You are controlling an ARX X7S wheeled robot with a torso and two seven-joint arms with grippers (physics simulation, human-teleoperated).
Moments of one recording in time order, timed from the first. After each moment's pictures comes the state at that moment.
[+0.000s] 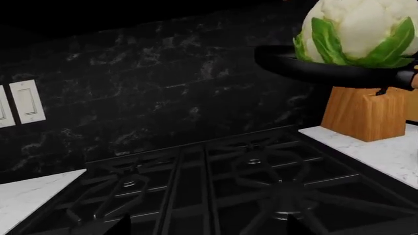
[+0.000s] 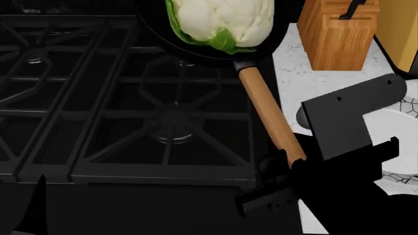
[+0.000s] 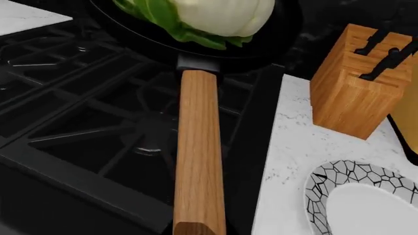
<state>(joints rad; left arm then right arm) -0.04 -0.62 0.12 0.94 -0.54 -0.64 -0.50 1.03 0.96 -0.67 -0.45 1.53 0.84 0.61</state>
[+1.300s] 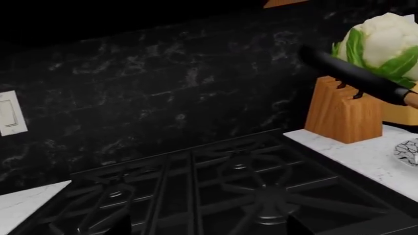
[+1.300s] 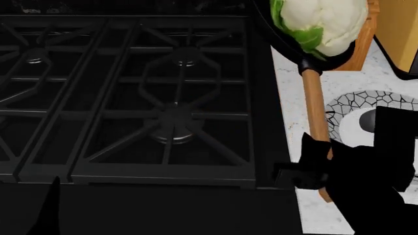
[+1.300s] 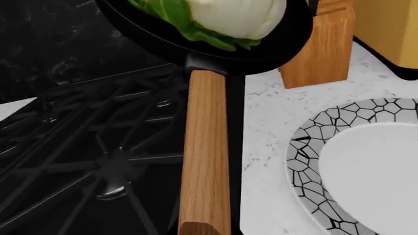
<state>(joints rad) -0.10 -0.65 0.19 0.99 -0.58 -0.68 -0.54 0.73 0.88 -0.52 -0.16 1.45 0.48 0.45</state>
